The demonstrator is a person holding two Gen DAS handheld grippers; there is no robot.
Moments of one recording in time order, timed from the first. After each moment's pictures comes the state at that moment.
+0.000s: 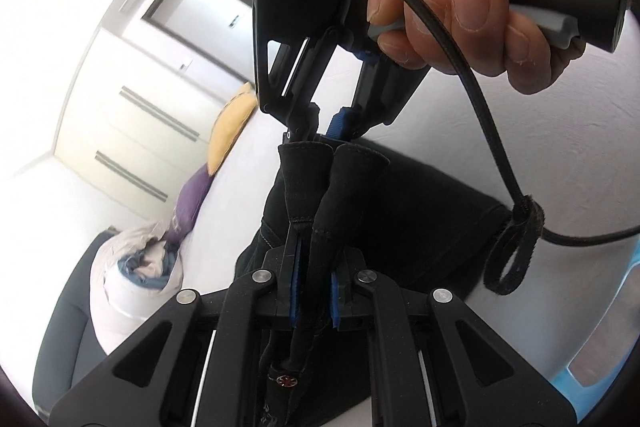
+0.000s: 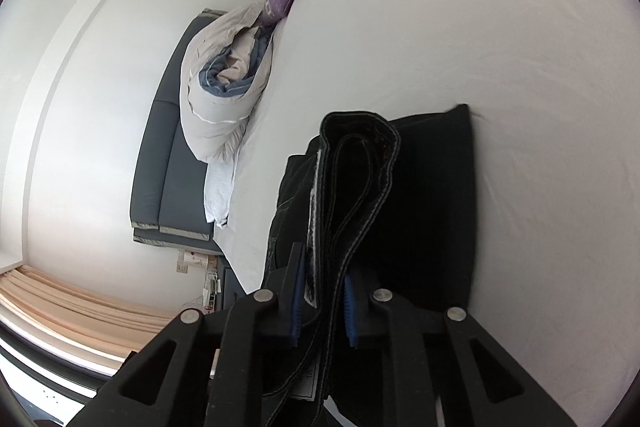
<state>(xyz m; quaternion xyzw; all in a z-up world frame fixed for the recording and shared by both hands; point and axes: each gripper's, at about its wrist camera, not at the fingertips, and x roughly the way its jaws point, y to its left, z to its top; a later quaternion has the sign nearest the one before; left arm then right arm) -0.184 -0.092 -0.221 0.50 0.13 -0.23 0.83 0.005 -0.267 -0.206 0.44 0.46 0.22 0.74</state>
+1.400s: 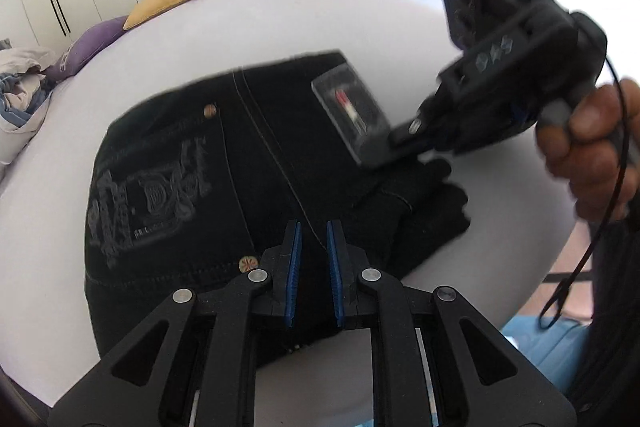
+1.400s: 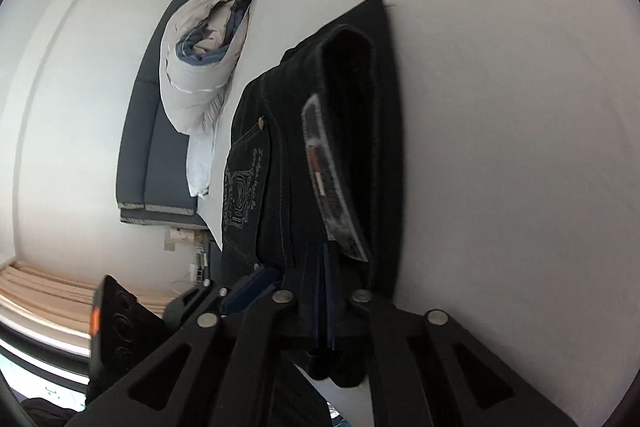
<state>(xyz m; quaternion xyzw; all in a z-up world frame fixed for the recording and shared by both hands) -0.115 -0.033 -0.212 0.22 0.39 -0.33 0.83 -0.053 -0.268 -0.248 0.44 0.51 0.21 0.71</state>
